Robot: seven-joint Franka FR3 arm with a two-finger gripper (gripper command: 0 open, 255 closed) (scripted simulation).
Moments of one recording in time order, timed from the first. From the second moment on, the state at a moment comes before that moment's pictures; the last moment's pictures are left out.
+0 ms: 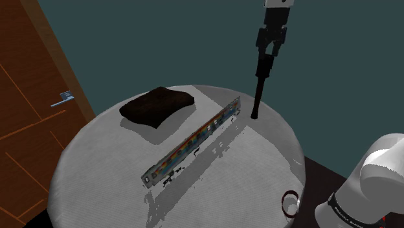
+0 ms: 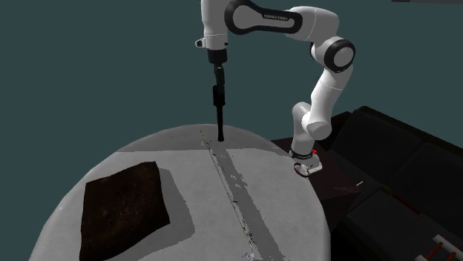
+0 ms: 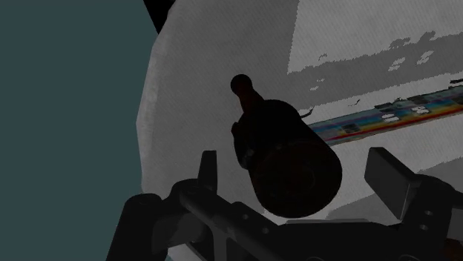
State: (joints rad) arm -0.02 -0.26 -0.15 -1.72 0.02 1.42 -0.11
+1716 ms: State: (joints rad) arm -0.03 -0.21 -0.16 -1.56 0.03 1.31 -0.12
